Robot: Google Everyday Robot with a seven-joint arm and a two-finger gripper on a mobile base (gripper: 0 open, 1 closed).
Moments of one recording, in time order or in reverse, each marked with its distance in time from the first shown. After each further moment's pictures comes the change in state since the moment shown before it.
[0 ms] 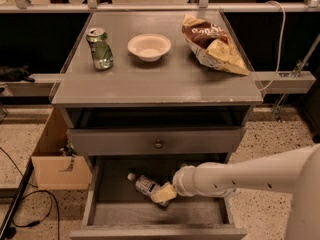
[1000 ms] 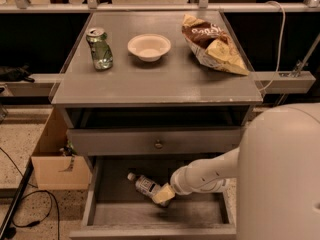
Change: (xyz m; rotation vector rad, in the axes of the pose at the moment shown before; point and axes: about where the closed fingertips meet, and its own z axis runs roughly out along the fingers) arm 0.018 -0.014 0.046 0.010 0.100 -0.032
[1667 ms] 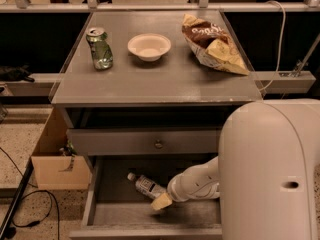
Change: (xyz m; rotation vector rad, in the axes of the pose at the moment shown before) arm 0.026 0.015 0.027 -0.014 0.050 0.011
